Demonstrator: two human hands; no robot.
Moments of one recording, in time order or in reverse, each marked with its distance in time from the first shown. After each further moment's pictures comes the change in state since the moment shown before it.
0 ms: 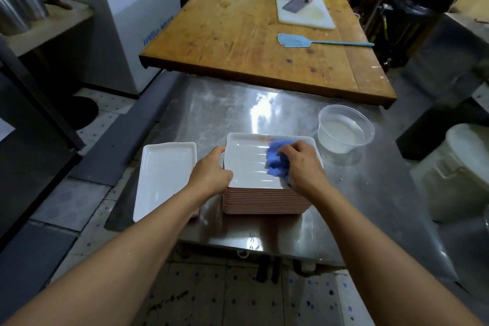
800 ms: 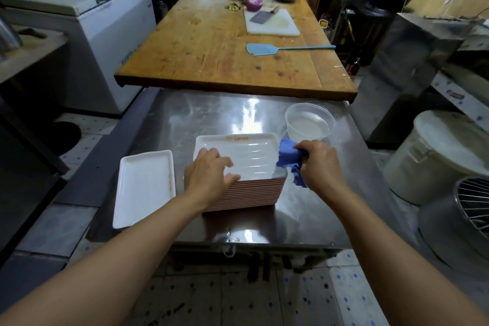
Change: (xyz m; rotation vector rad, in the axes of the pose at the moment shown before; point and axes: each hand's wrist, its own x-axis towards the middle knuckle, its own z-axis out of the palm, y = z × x) left_hand -0.032 0.035 0.035 0.641 0.184 0.450; right_hand -0.070 0.035 -0.076 0.245 0.249 0.206
